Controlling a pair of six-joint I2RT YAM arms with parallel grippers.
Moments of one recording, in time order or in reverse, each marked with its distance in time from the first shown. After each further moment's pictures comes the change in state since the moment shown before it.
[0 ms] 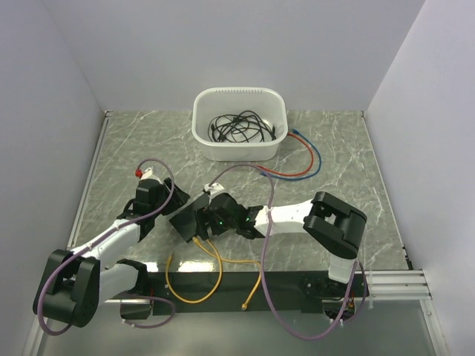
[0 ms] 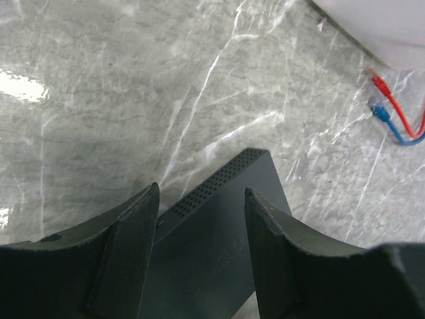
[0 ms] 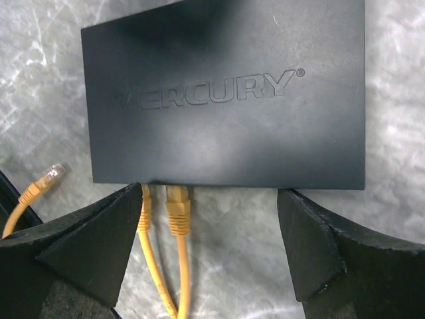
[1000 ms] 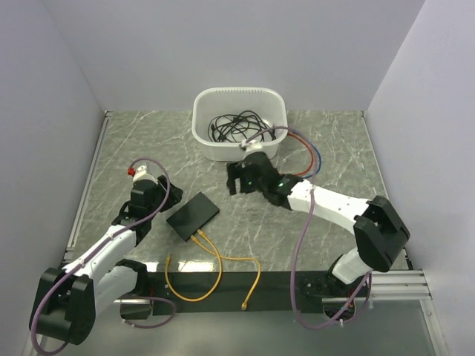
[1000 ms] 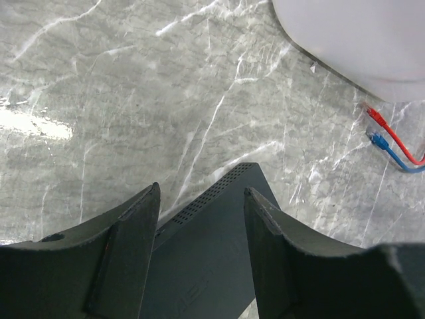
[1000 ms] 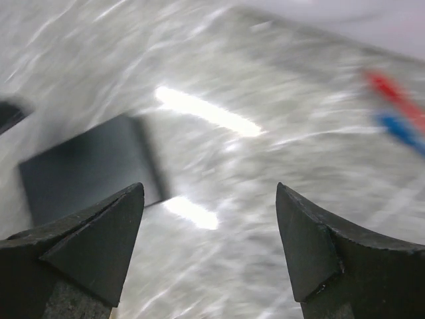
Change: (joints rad) left arm 0.005 -0.125 0.000 -0.044 -0.113 0.063; right arm -0.283 -0.275 0.092 -0.294 0.116 -0.153
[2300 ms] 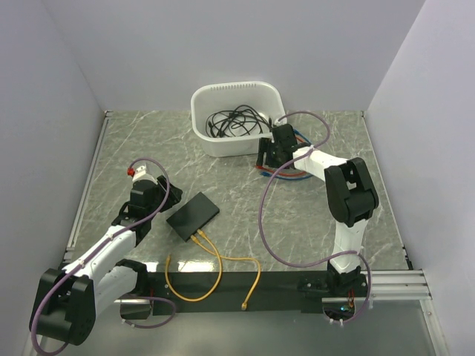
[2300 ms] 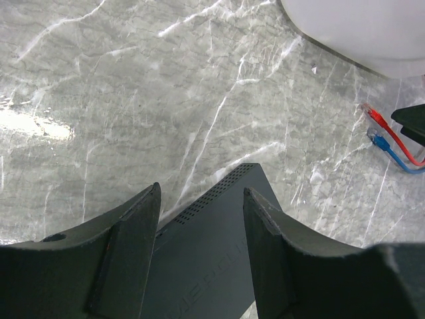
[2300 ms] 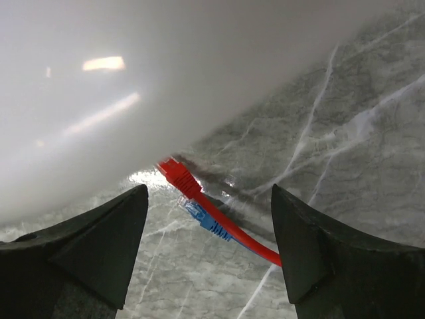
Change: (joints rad) left arm 0.005 -0.005 -0.004 0.001 -0.002 0.002; right arm -0.455 0.418 0.275 -0.101 -0.195 0.008
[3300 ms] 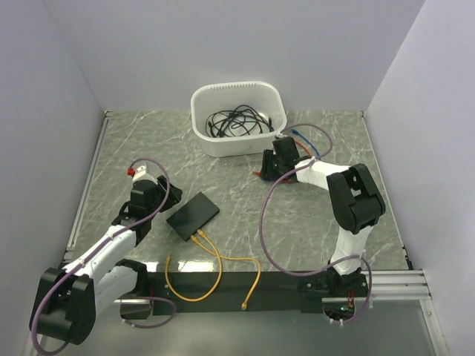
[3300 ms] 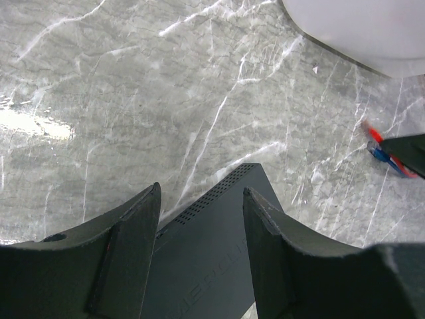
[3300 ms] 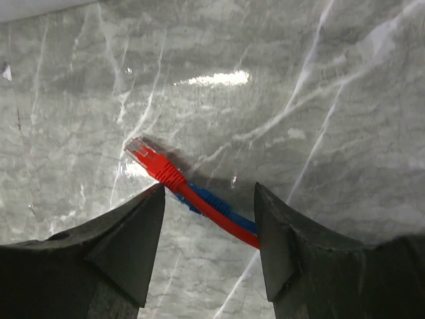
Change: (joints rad) left arm 0.000 0.003 0.000 0.002 0.000 0.001; right arm 0.023 -0.077 -0.198 0.127 0.009 0.039
